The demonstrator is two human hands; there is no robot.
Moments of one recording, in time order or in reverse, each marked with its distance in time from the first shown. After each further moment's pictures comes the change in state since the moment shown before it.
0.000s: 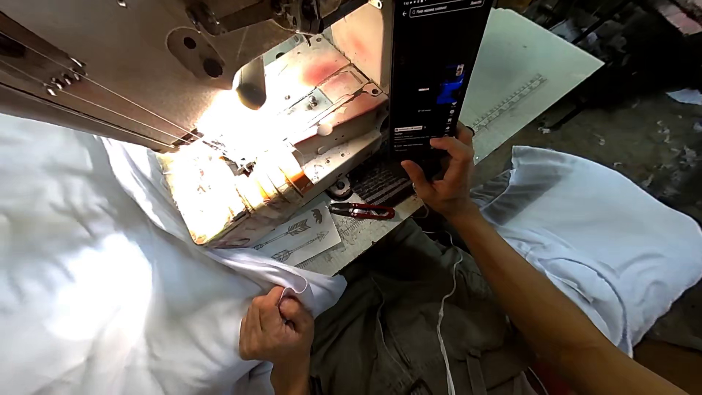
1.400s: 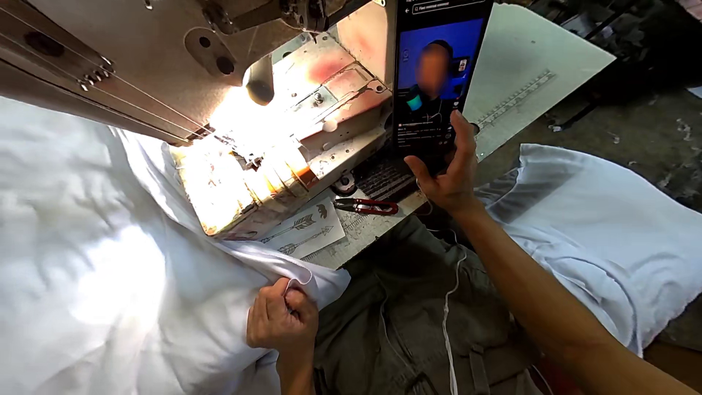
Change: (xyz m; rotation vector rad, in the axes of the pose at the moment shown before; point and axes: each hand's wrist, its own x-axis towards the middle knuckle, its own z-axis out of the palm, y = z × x) left_hand 0.000 0.000 0.000 0.008 0.017 0.006; right_hand -0.001 -0.003 -0.003 -0.028 -0.042 0.028
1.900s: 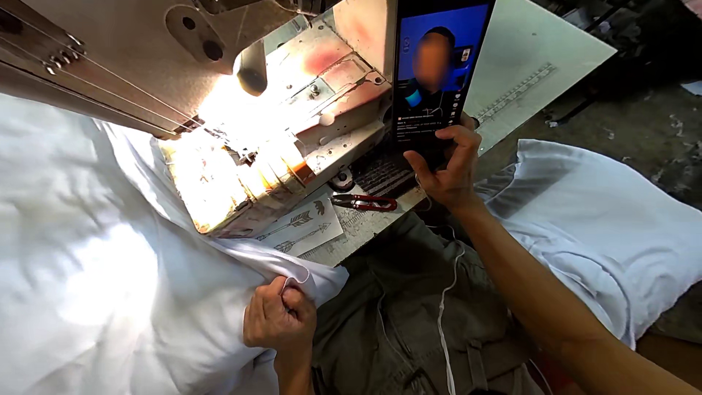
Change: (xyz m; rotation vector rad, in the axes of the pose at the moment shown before) left_hand -0.002 -0.001 0.001 -0.009 -0.006 0.000; right_hand 0.000 0.005 0.005 0.080 0.052 0.013
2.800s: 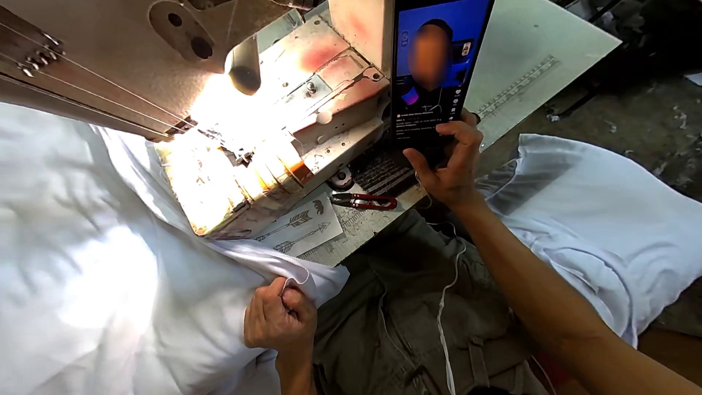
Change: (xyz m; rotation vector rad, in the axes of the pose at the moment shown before) left_hand 0.000 0.000 0.000 0.004 0.000 0.001; right_hand 0.000 -0.001 0.000 0.002 0.010 -0.007
